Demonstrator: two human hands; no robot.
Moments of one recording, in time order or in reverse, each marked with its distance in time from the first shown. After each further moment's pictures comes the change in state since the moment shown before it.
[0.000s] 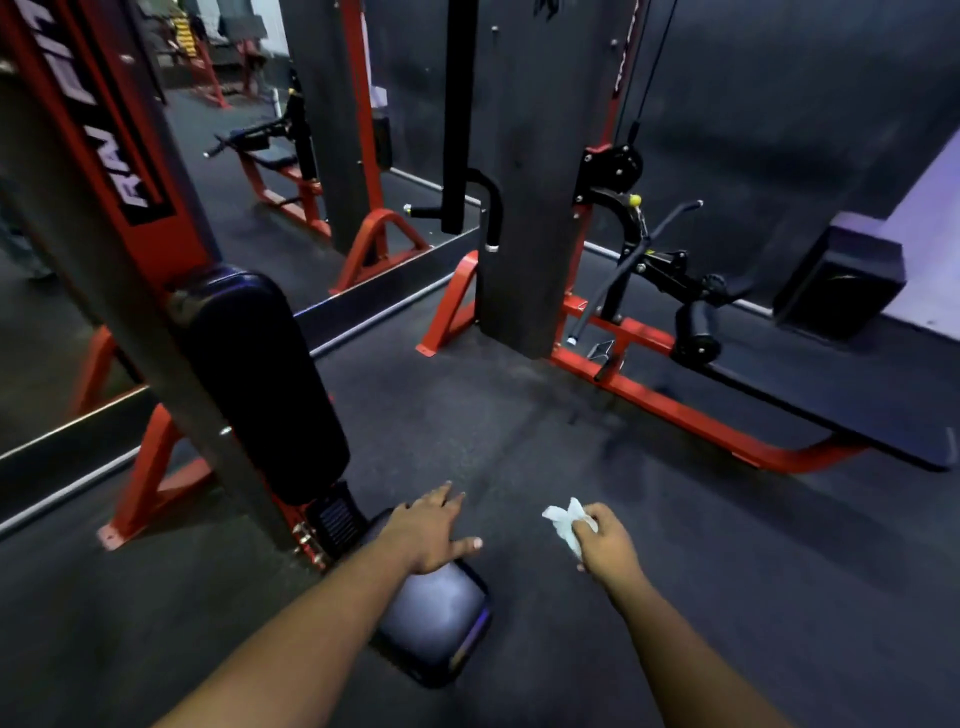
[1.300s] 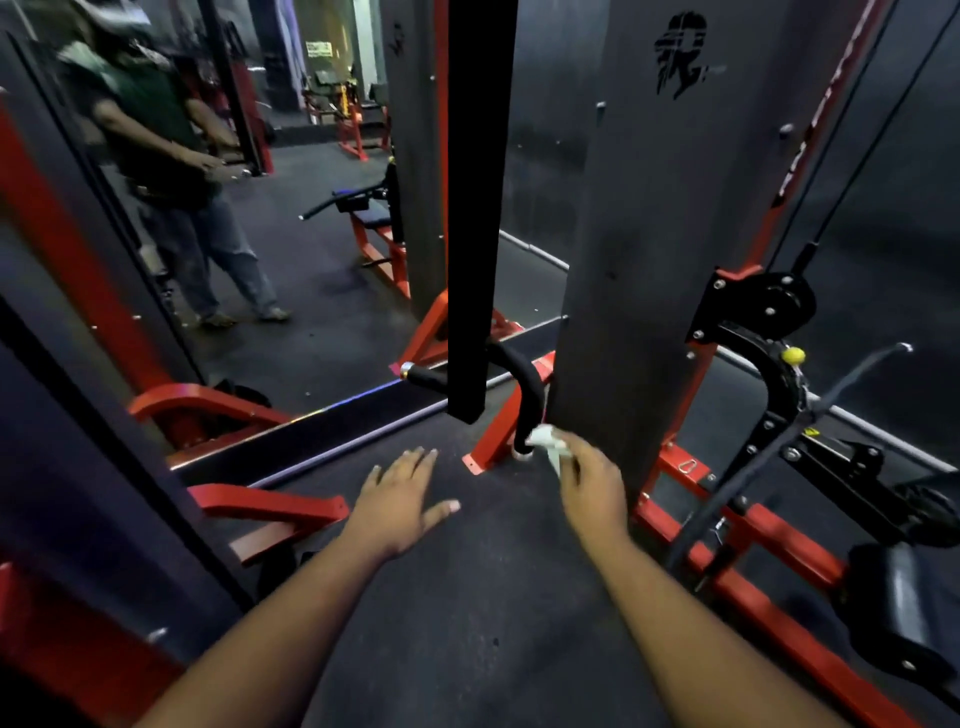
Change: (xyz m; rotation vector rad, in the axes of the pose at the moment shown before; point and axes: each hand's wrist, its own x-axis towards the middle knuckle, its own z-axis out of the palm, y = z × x) left_hand 0.467 -0.122 -0.339 -0.089 0.463 -0.310; right_hand 0.600 -0.361 0.045 -0.102 -0.008 -0.715
